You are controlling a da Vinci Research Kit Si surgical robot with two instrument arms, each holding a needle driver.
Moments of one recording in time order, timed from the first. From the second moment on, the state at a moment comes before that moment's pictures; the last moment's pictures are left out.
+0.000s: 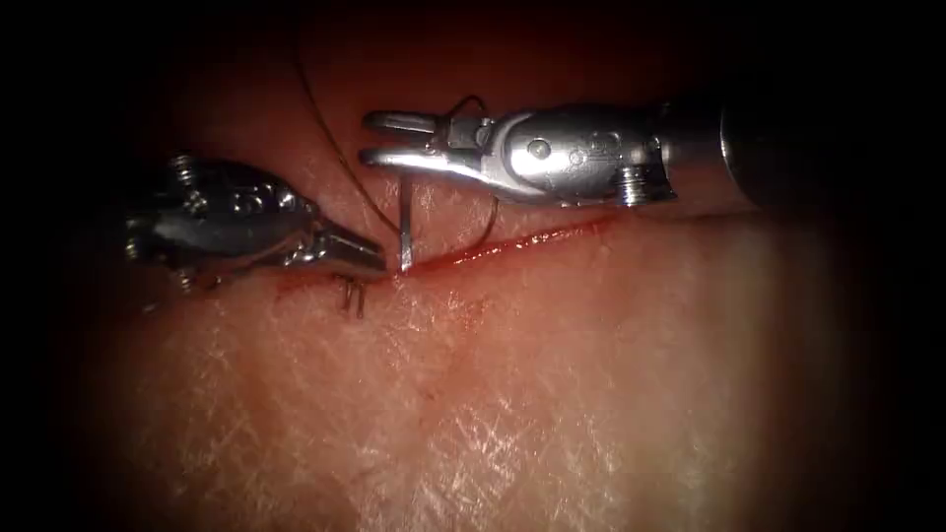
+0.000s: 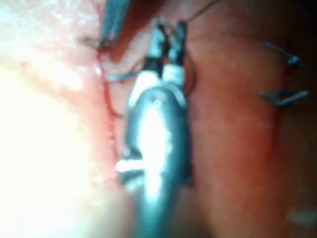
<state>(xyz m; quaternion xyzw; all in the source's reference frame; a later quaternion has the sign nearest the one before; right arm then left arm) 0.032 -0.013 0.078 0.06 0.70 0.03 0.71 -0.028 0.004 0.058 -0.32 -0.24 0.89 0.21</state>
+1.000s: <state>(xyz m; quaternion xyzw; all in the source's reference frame) 0.032 -0.013 0.078 0.07 0.72 -0.12 0.68 -0.033 -0.001 0.058 -0.32 -0.26 0.90 0.16</state>
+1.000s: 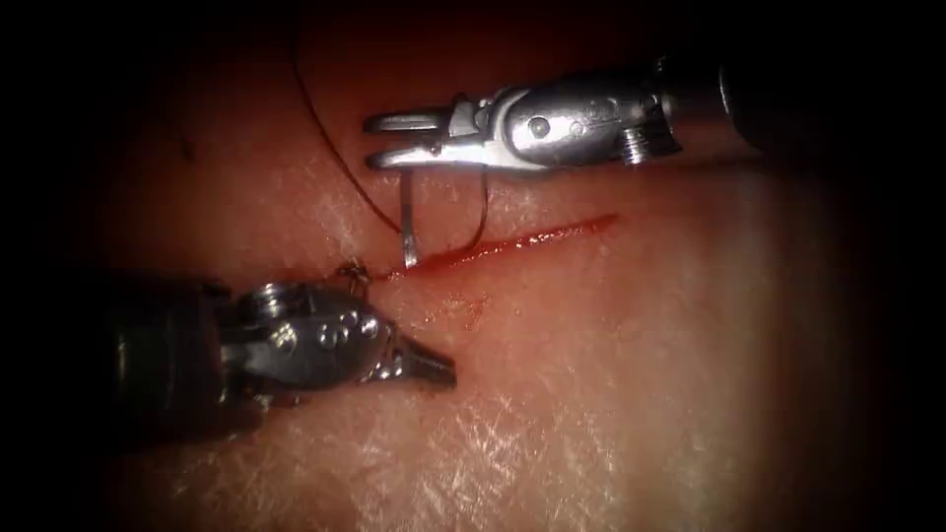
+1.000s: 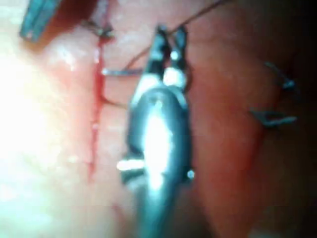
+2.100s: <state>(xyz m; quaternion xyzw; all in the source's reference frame) 0.032 -0.012 0.077 0.14 0.70 -0.11 0.69 -0.032 -0.001 0.062 -0.29 -0.26 0.91 0.16</state>
